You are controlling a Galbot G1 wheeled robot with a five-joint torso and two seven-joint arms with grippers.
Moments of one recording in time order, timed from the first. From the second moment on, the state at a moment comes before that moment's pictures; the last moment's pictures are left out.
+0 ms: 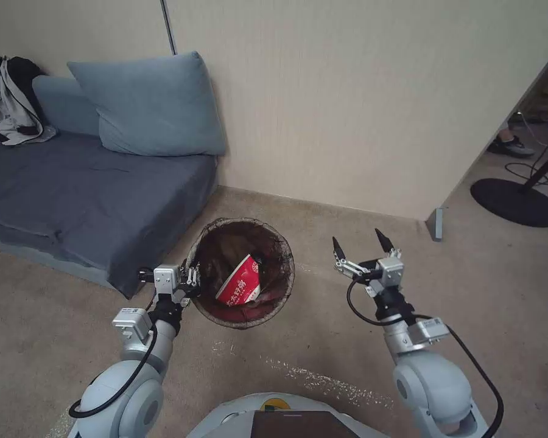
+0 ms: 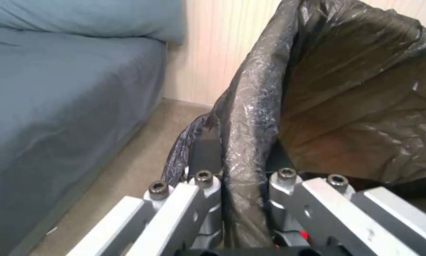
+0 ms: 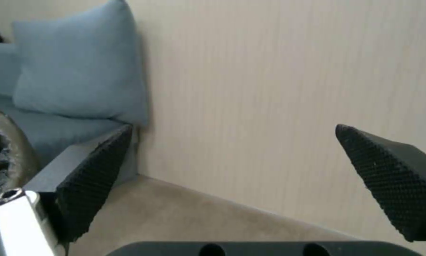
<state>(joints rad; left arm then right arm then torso) 1.71 -1.28 -0.50 -2.44 -0.37 0.34 -0.19 -1.68 1.38 0.57 2.27 0.15 0.13 -0.07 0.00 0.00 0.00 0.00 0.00</state>
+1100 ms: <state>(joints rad) 1.70 -1.27 -0.51 -2.43 -0.36 0.35 -0.15 -1.62 1.37 0.62 2.22 0.16 0.12 -0.02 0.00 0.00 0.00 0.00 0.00</state>
